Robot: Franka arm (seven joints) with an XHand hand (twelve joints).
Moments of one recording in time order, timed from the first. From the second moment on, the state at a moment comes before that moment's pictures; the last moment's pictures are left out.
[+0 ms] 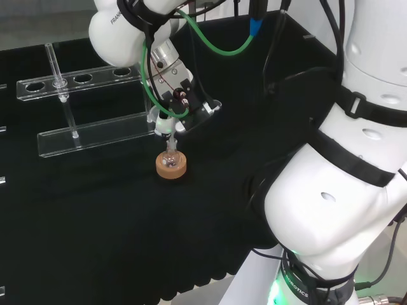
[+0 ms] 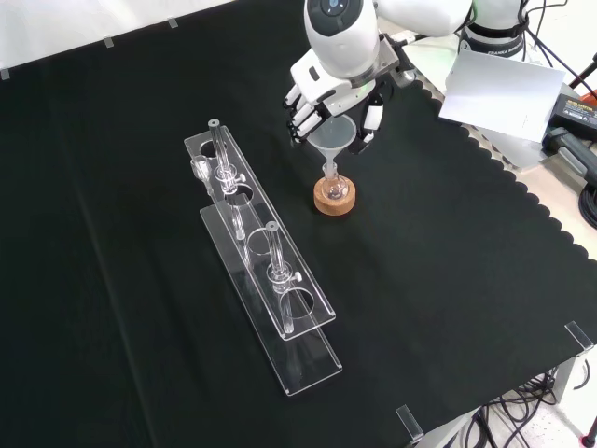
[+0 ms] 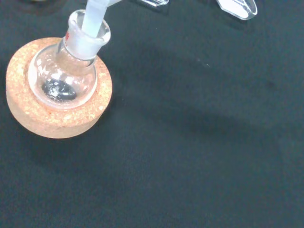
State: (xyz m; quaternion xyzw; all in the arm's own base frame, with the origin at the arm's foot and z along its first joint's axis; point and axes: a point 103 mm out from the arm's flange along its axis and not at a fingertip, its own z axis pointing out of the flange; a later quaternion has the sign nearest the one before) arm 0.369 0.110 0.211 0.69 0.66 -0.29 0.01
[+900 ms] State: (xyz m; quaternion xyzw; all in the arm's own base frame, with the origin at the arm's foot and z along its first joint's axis) arm 0.366 0.114 0.195 0.68 0.67 -0.29 0.00
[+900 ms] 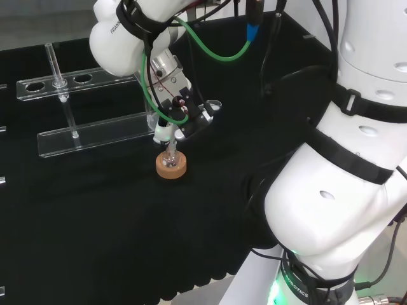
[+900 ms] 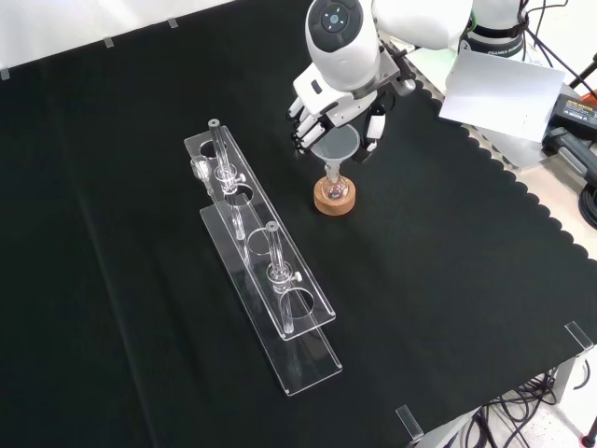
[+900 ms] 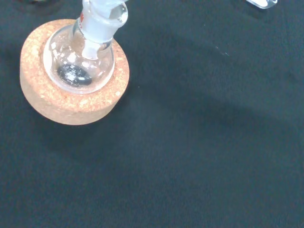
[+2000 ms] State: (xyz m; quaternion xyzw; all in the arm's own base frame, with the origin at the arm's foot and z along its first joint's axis) arm 0.365 0.123 0.197 0.68 0.67 -0.29 0.00
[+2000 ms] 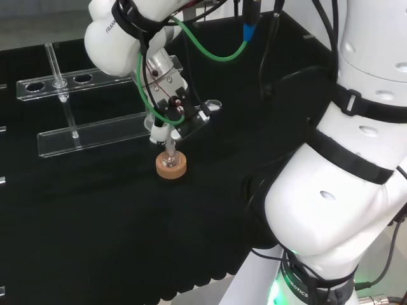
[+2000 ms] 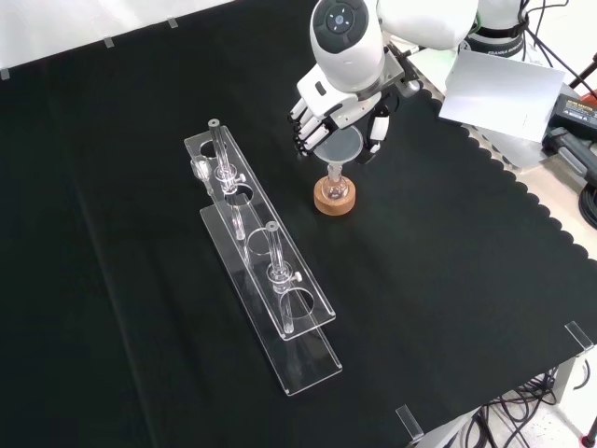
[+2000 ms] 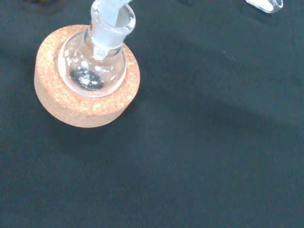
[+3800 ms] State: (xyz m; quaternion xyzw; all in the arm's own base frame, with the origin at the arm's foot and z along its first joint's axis) arm 0.370 0.123 0.192 0.68 0.67 -0.29 -0.01
